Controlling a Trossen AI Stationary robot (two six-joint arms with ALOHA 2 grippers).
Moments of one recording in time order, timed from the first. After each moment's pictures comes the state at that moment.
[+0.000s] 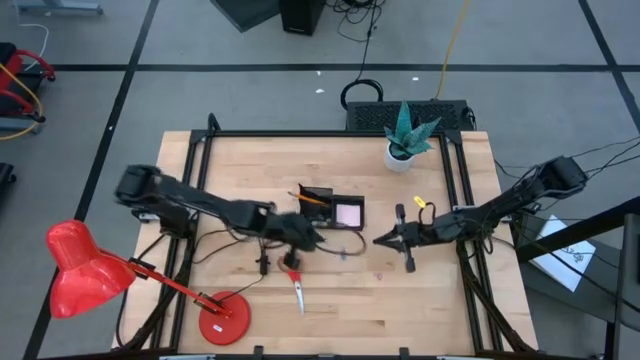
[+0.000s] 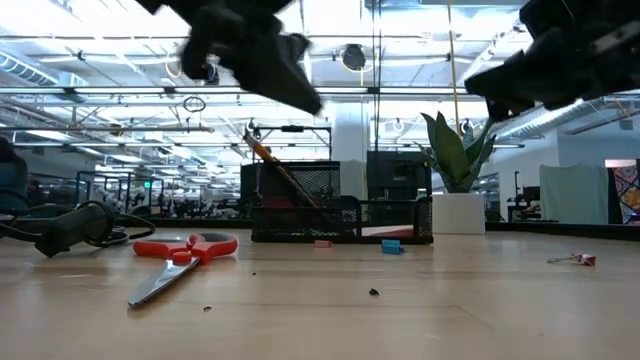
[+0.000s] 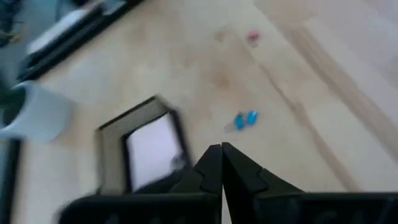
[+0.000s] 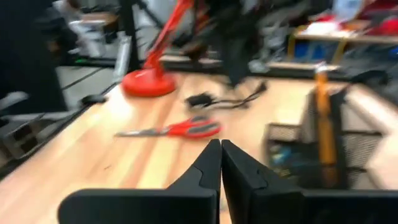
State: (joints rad) left arm -0.18 1.61 1.05 -0.15 -0.13 0.41; right arm 0.37 1.08 0.16 0.75 0.23 0.04
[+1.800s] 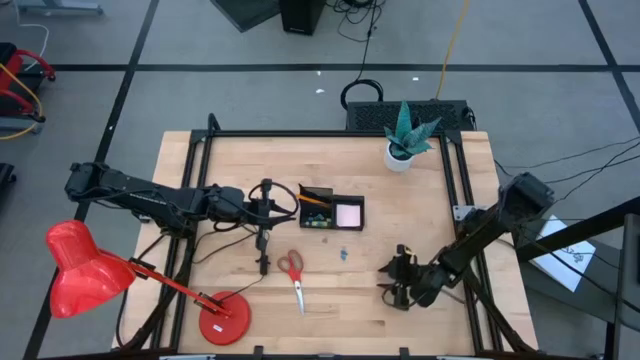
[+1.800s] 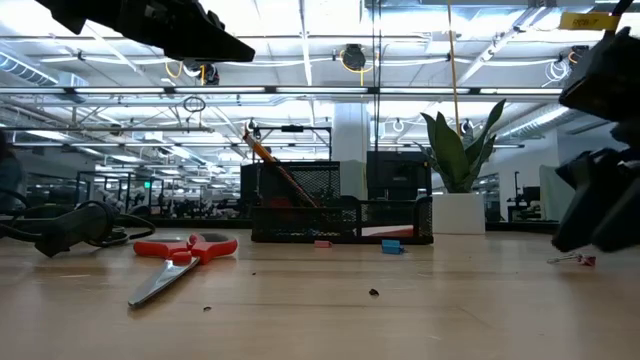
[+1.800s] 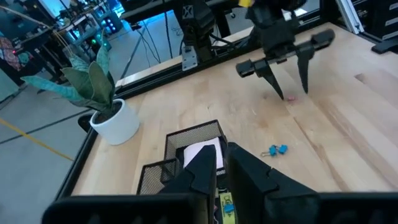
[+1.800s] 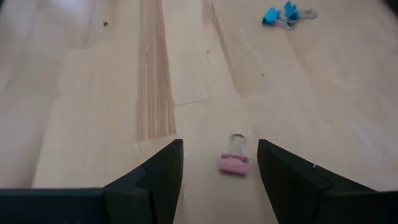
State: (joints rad) left arm -0.11 1.09 0.61 0.17 -0.12 0.32; right arm 0.77 1.59 0.47 0.22 0.55 0.80
